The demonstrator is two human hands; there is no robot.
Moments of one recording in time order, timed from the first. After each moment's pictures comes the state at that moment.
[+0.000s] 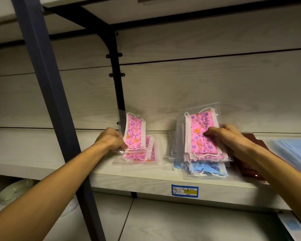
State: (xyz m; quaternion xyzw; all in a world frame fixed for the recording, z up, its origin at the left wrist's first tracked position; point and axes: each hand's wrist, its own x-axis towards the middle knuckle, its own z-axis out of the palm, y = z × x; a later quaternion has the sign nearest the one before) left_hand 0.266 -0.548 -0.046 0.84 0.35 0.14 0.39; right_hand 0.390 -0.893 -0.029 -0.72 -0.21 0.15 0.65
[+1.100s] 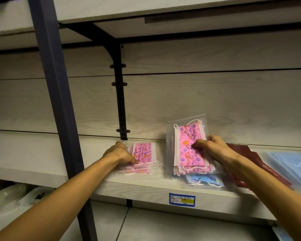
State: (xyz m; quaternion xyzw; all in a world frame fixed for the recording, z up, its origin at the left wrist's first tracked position) left_hand 0.260 -0.598 -0.045 0.87 0.39 0.06 0.28; right_hand 0.386 -0.875 -0.031 -0.75 -0.24 0.15 0.60
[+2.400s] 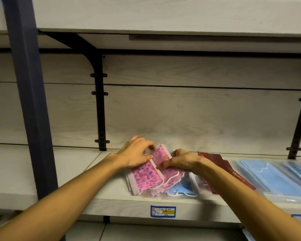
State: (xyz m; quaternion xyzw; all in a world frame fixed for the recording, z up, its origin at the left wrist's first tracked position) left_hand 0.331 -0.643 -0.025 0.98 -0.07 0.20 0.02; right_hand 0.400 -0.847 -0.028 -0.84 -0.27 0.25 0.41
